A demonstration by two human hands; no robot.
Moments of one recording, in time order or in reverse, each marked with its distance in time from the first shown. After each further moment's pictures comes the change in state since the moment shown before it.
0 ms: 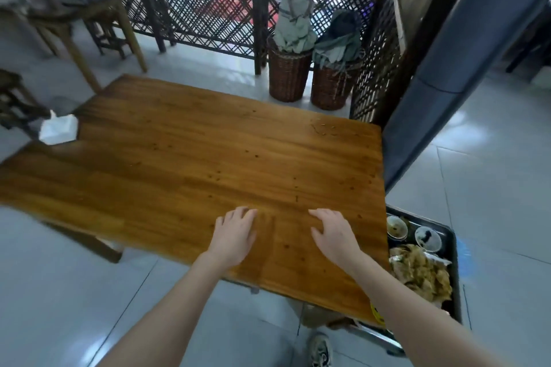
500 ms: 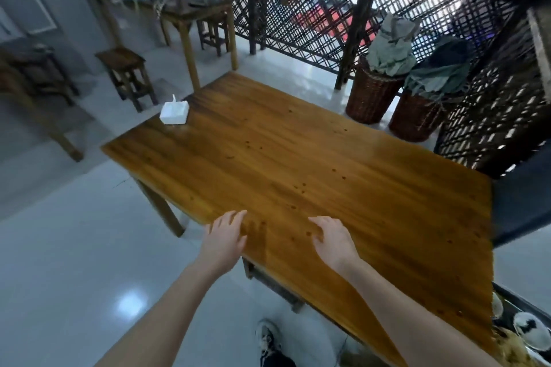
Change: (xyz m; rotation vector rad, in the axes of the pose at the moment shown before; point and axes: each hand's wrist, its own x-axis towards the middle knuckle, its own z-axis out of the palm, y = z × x) left_hand -0.071 -0.167 -0.044 -0.113 0.084 -0.438; right_hand 0.071 -0.161 0.085 -0.036 -0.172 -0.185
